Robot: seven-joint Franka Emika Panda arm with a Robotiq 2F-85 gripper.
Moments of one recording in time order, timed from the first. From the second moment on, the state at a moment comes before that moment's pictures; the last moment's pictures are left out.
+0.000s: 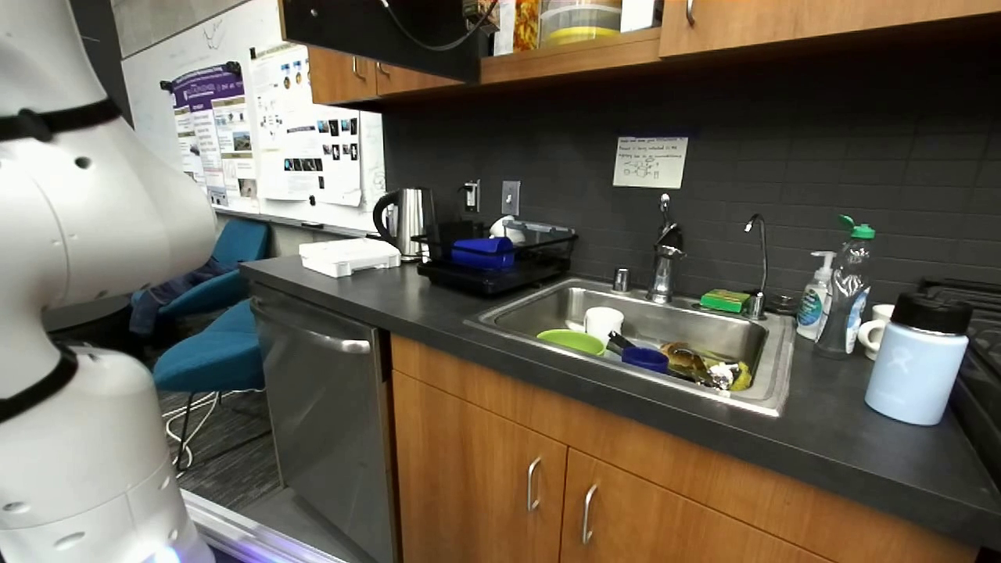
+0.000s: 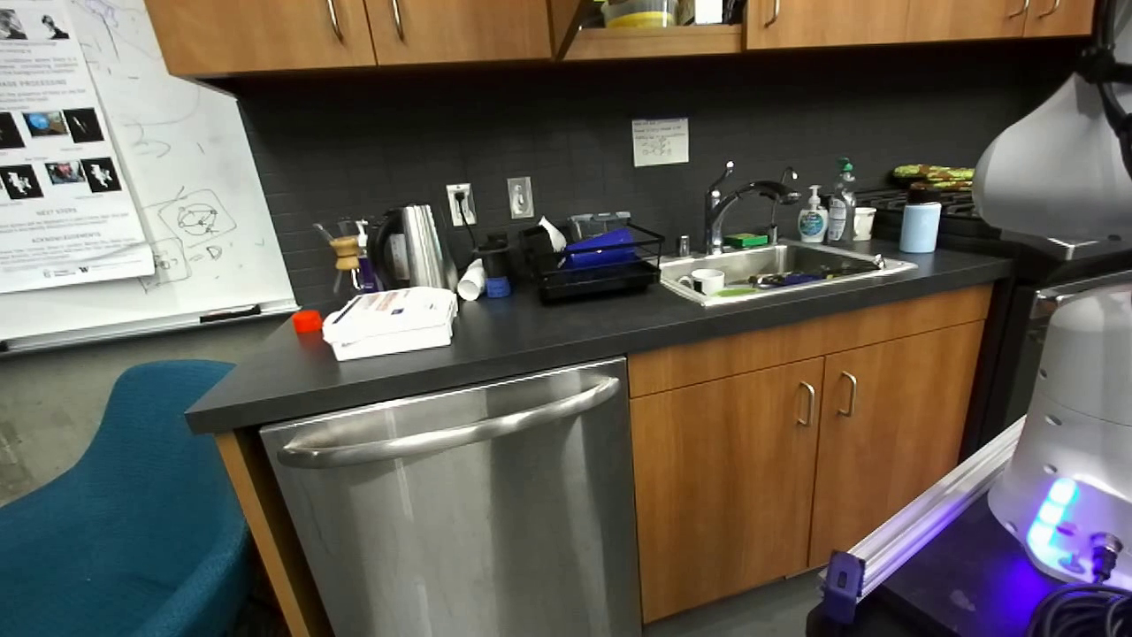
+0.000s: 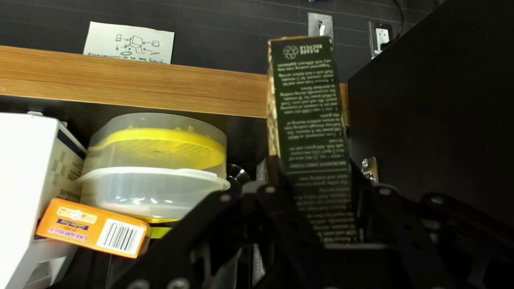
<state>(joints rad) -1.55 -0.04 1.48 -1.27 -0.06 2.21 0.07</state>
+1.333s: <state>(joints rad) -1.23 0.17 1.31 -1.24 -0.39 2.22 0.19</state>
